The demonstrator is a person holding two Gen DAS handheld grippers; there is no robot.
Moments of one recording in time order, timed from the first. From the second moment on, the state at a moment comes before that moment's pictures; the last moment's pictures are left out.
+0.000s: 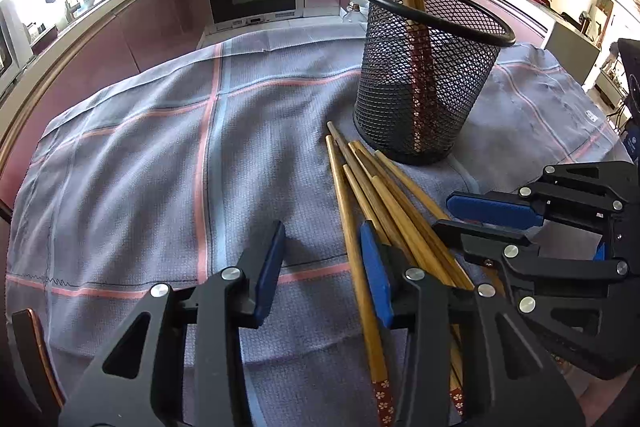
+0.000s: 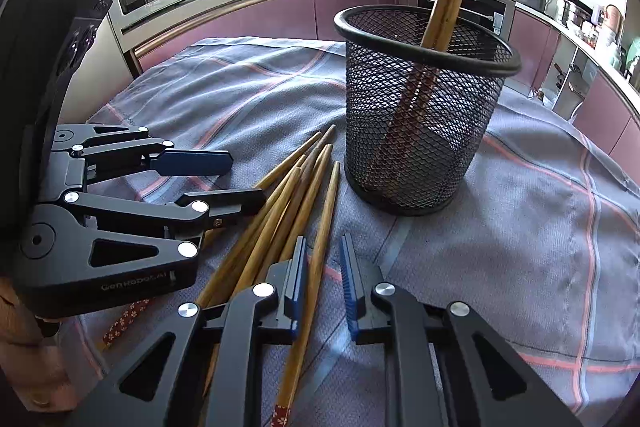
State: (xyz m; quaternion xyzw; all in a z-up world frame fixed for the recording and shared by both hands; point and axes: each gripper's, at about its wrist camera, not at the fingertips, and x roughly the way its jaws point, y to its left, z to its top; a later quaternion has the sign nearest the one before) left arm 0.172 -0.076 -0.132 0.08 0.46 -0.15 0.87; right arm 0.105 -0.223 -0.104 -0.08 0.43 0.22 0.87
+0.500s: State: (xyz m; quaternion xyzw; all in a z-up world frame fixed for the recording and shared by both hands) left arm 0.162 -0.063 -0.129 0.01 0.46 -0.15 0.87; right arm 0.094 -0.250 -0.088 -0.02 0.42 0.24 0.87
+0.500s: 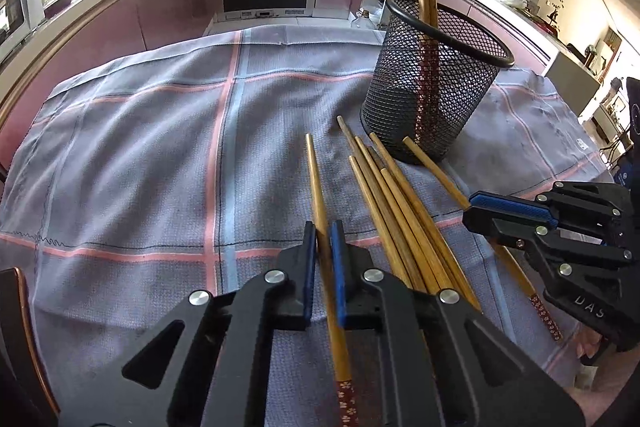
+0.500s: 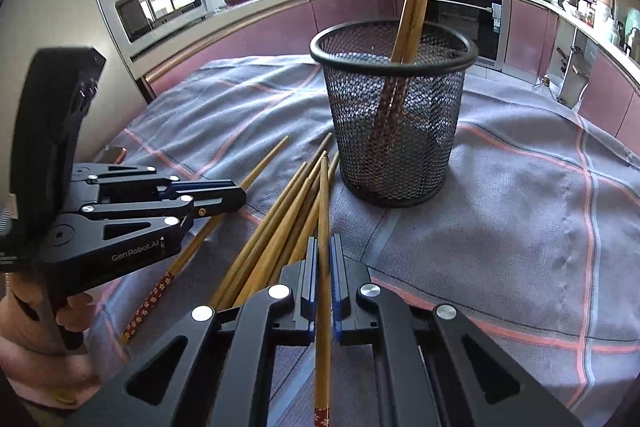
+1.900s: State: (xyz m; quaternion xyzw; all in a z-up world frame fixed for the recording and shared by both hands) left arm 0.126 -0.033 0.065 -0.08 0.26 -0.29 0.92; right arm 0.079 -0.310 0.057 0.06 0.20 0.26 0.94
